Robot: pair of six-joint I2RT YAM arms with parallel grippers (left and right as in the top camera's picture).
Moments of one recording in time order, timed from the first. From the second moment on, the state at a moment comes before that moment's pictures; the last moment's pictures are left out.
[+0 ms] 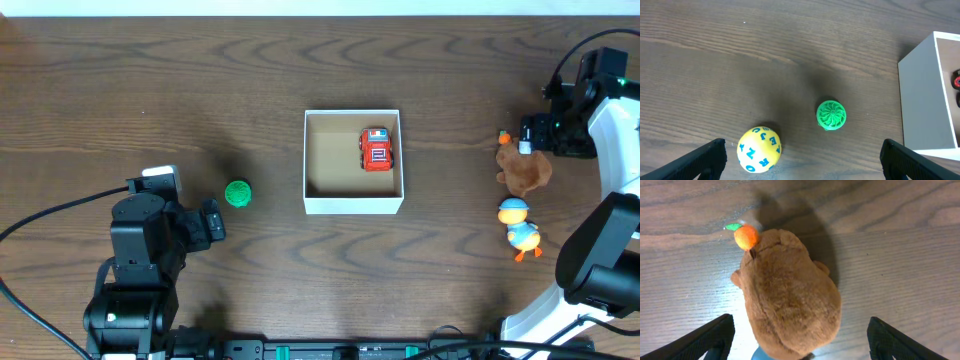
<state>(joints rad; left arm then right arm) -0.03 0.68 0.74 -0.78 -0.08 -0.15 -0.30 1.89 1.53 -1.02 0.01 -0.17</state>
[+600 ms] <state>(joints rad) -0.03 0.68 0.74 -0.78 -0.08 -0.15 -0.30 1.89 1.30 -0.82 -0.01 -0.17</state>
